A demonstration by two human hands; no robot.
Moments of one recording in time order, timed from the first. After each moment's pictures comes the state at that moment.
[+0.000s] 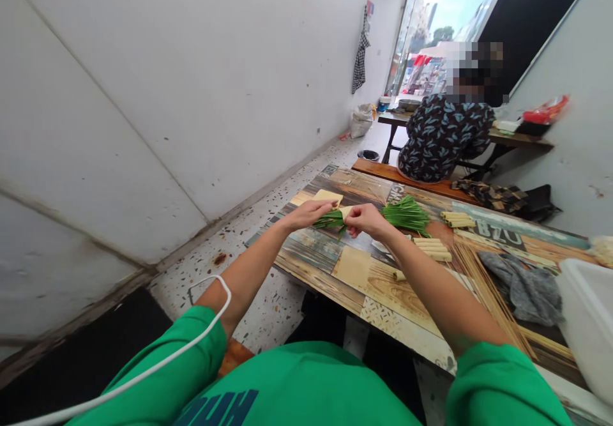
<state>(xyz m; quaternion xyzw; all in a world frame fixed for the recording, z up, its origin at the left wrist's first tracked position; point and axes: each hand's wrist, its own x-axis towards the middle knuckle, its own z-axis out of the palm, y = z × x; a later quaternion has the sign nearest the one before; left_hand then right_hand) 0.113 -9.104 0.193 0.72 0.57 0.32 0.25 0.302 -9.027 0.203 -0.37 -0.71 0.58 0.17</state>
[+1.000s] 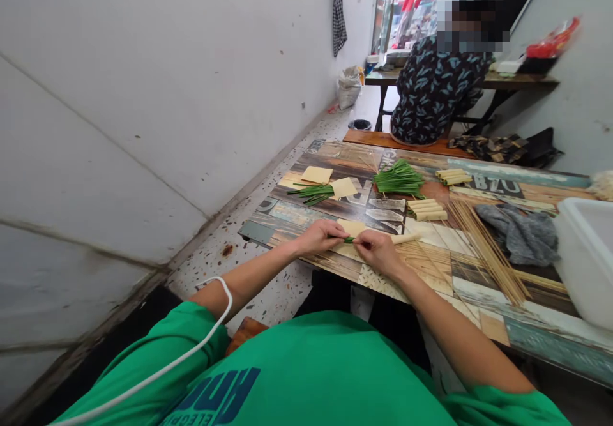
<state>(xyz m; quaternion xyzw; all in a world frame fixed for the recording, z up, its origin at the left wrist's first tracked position) 0.179 -9.142 0.110 0.78 0.46 0.31 0.28 0.394 -9.111 0.105 -0.31 -0.84 0.30 0.31</state>
